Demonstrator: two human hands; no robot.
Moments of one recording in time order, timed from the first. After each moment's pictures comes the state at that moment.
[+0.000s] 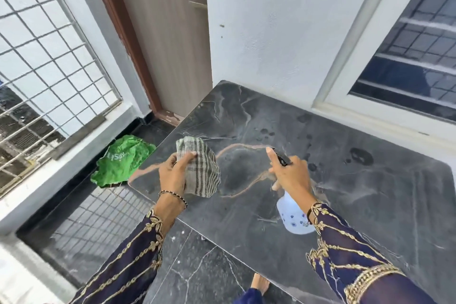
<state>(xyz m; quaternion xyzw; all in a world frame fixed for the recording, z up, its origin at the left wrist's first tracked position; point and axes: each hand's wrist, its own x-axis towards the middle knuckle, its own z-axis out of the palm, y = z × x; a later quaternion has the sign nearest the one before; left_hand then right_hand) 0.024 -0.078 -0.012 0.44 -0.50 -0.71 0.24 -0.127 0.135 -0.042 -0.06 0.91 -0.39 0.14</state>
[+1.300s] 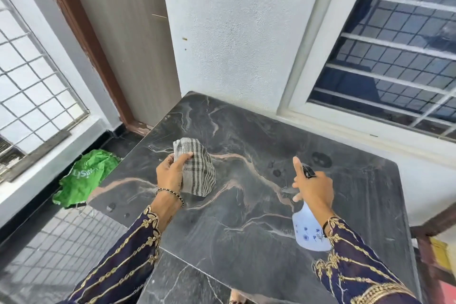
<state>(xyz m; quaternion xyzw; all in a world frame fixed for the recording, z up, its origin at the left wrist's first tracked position) -0.043 -0.024 -0.002 0.41 -0.48 -0.74 0.21 -0.163 0.259 -0.025 0.12 0.91 -0.39 0.08</state>
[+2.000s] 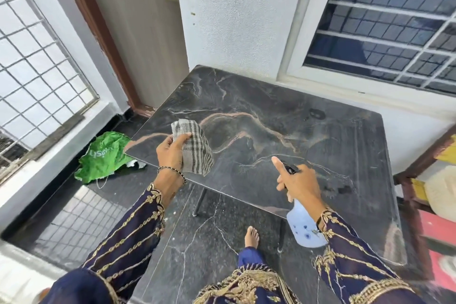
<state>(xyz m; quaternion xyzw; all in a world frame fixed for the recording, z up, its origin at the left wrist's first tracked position) 0.112 -0.011 0.011 0.39 -0.51 -0.73 0.23 0.043 0.269 -0.019 0.04 0.90 -0.41 0.16</state>
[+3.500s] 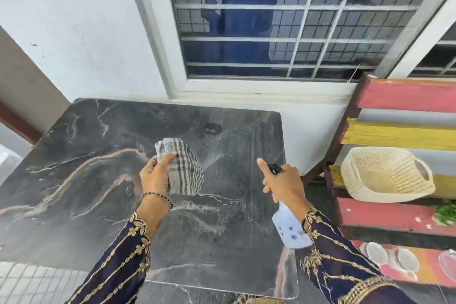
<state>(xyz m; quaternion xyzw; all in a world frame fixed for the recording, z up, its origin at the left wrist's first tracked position) -0.097 0.277 0.001 0.36 -0.56 -0.73 0.14 -0.142 0.543 -0.044 0.16 0.87 -0.45 0.12</state>
